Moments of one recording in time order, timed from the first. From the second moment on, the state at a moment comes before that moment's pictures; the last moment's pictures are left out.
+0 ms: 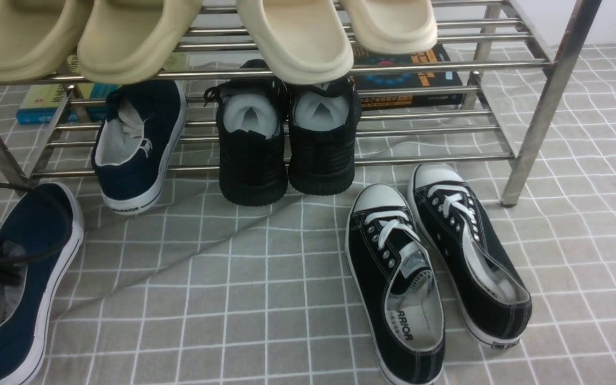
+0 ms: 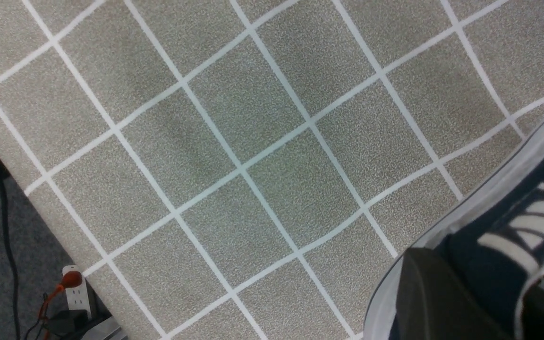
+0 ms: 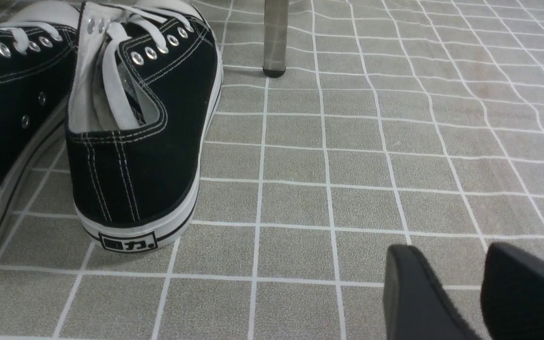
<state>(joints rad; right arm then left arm) 0.02 -0.01 0.01 0.04 0.39 -0.06 0.08 1.28 -0.75 0.30 0.92 -1.04</state>
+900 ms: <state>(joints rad) 0.02 -0.01 0.01 0.04 0.39 -0.06 0.08 1.38 -1.14 0.38 0.97 -0.86</state>
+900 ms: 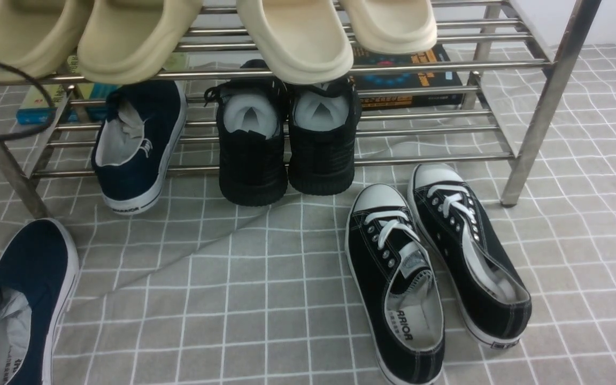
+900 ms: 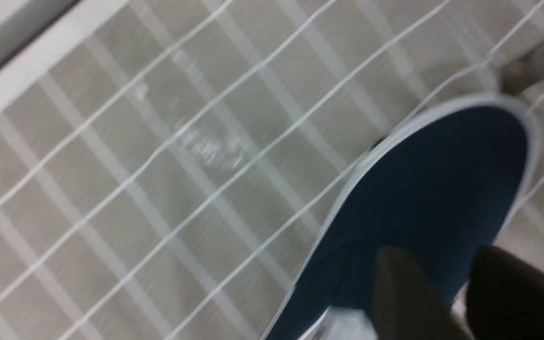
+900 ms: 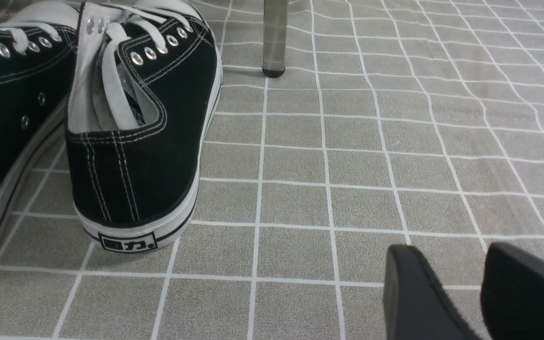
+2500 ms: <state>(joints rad) 0.02 -0.01 0.01 0.04 0.39 -0.06 -0.11 1.55 -1.24 0.15 0.78 -0.78</state>
